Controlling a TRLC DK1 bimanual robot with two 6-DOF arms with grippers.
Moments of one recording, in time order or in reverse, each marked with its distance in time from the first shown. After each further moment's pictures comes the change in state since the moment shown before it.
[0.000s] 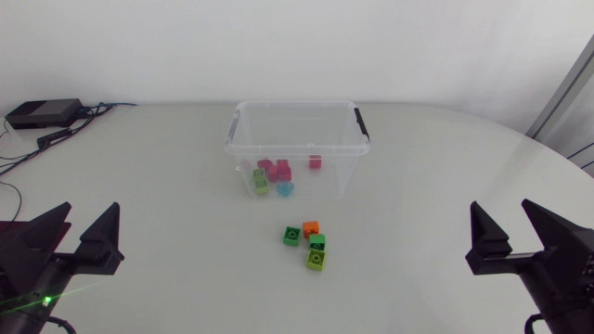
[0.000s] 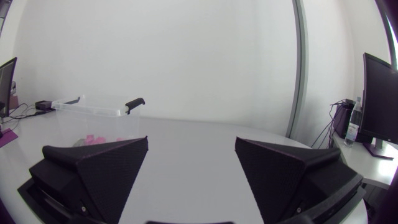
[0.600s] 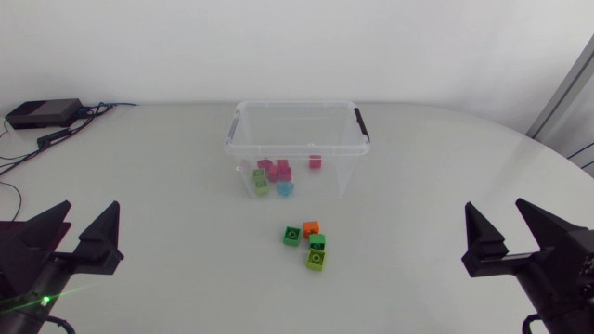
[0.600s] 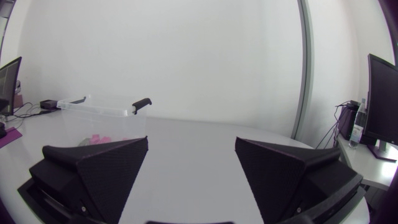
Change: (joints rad) left arm -0.007 0.004 0.016 0.000 0.000 0.000; right arm 0.038 0.000 0.001 0.000 -0.001 0.000
